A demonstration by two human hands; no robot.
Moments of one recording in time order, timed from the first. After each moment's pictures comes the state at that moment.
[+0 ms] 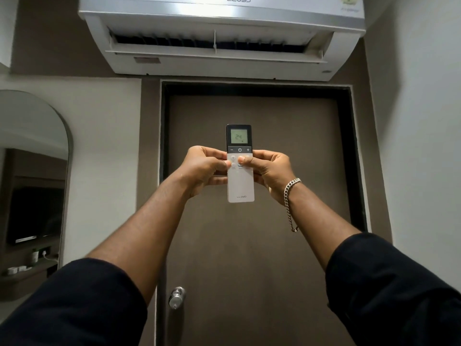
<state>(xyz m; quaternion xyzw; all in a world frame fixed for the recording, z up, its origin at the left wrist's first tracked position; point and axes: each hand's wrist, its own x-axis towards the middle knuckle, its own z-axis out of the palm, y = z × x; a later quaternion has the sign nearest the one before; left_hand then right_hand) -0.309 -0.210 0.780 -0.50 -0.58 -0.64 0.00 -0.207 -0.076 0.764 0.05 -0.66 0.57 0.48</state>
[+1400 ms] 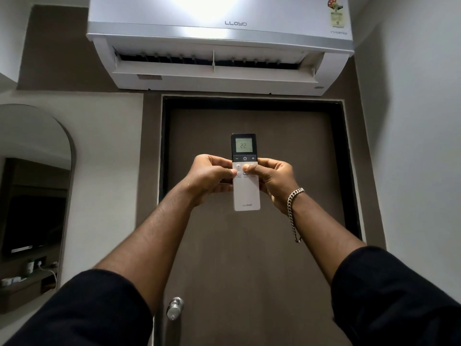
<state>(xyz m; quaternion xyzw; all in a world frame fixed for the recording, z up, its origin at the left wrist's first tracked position) -0.298 -0.208 0.786 -0.54 -0.56 -0.63 0.01 -0.178 -0.090 0.768 0.05 -0.66 0.55 0.51</state>
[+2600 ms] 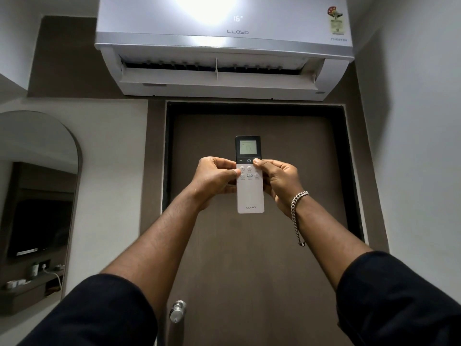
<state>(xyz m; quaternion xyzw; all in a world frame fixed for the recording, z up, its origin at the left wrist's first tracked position) -0.288 -0.208 0.783 -0.55 -0.53 -0.64 0.05 -0.173 -0.095 0.772 0.03 -0.63 0.57 0.53</state>
